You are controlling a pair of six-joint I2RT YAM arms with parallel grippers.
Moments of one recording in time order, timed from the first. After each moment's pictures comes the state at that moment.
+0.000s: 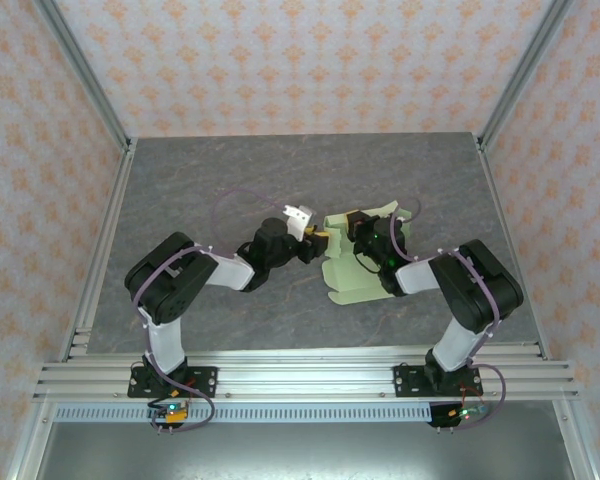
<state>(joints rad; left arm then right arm) -0.64 1.87 0.78 0.77 0.16 -0.22 0.44 1.70 0.53 0.91 -0.04 1.67</state>
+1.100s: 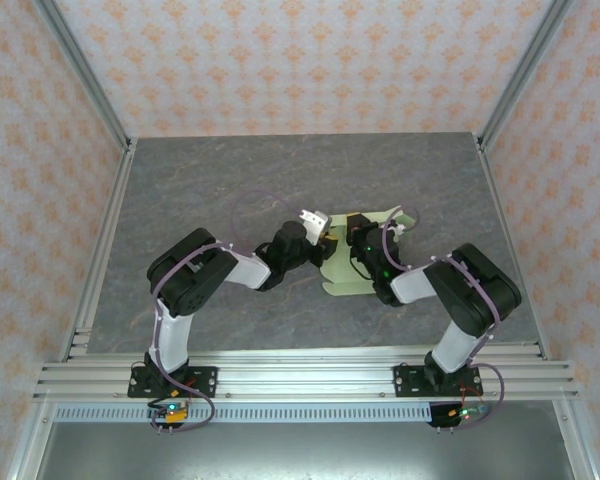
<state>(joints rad) -0.70 2.00 0.90 0.71 0.04 -0.19 0.55 1.67 0.47 1.01 0.22 1.66</state>
